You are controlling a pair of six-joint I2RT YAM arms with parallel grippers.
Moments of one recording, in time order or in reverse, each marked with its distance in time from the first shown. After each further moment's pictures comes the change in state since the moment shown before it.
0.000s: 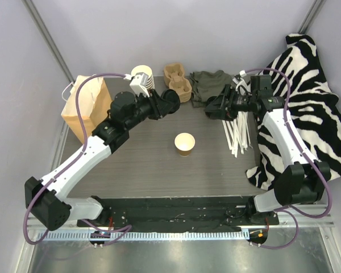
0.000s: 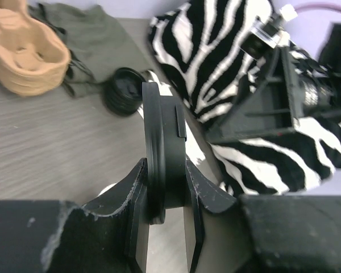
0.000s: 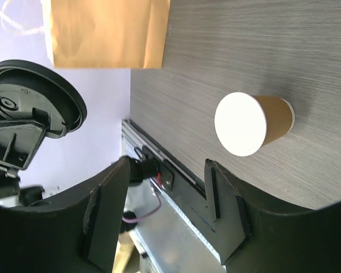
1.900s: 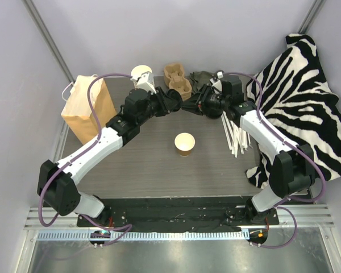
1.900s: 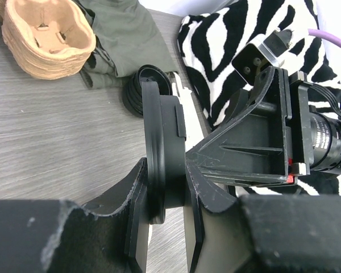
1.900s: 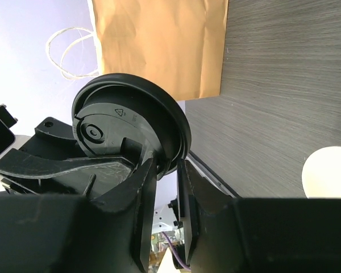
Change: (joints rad) left arm -0.013 0.179 0.050 0.044 -0.146 -0.117; right arm 0.250 0.115 -0.080 0.513 0.174 0.546
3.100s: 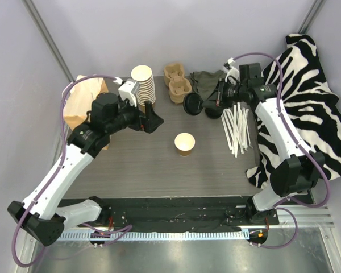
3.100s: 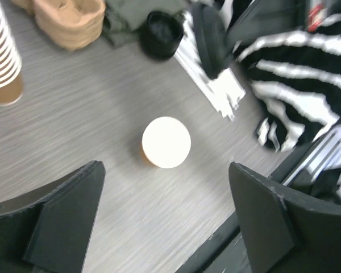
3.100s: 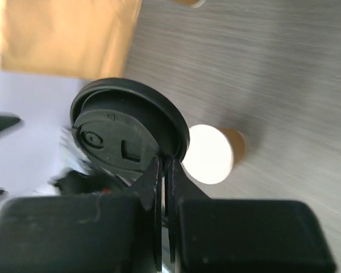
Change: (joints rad) left arm 0.092 -0.303 0.048 -0.480 0.216 0.352; right arm -0.142 0.001 0.277 -0.570 0.040 -0.669
